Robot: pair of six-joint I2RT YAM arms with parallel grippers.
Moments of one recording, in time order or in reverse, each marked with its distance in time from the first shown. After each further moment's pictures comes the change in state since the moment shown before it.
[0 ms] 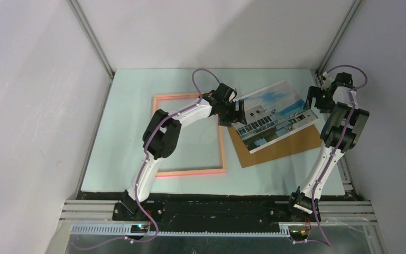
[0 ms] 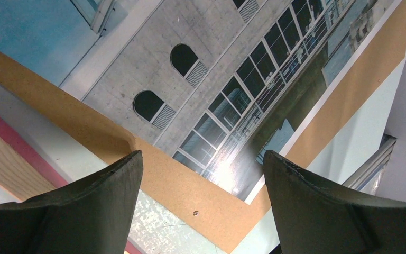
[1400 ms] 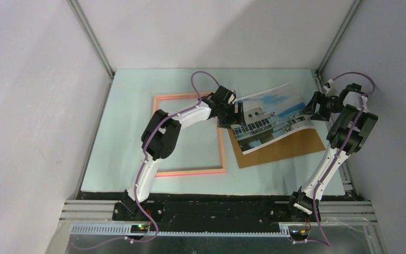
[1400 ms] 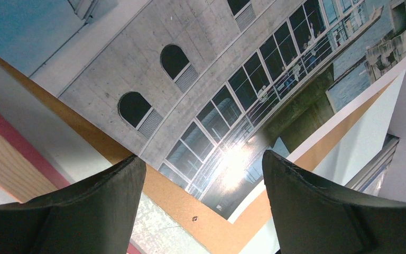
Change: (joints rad) left arm -0.006 -0.022 -0.081 0.066 -0.005 -0.006; right arm -0.104 0.029 0.006 -0.233 -0.474 -0.103
